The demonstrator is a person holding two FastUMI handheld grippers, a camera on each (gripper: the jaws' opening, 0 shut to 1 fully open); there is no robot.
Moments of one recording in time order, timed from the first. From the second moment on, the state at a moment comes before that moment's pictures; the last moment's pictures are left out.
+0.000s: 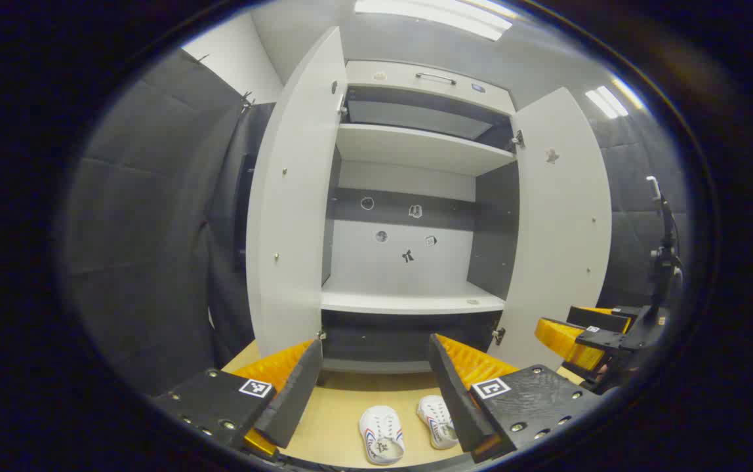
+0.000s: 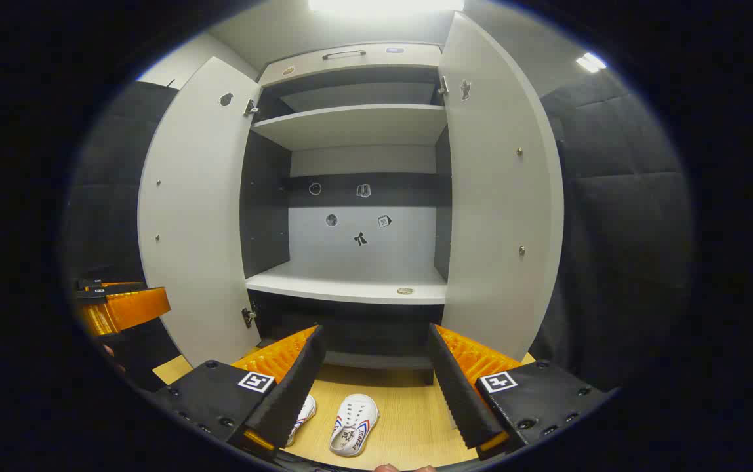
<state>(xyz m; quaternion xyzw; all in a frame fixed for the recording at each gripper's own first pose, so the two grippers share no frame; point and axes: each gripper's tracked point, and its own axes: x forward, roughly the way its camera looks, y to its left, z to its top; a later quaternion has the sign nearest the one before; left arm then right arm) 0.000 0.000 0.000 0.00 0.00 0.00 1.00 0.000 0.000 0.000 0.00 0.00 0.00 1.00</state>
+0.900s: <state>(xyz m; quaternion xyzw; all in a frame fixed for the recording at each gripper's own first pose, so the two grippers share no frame) 0.007 0.007 -0.016 0.00 0.02 0.03 1.00 0.039 0.030 -0.064 0.04 0.10 0.05 0.99</state>
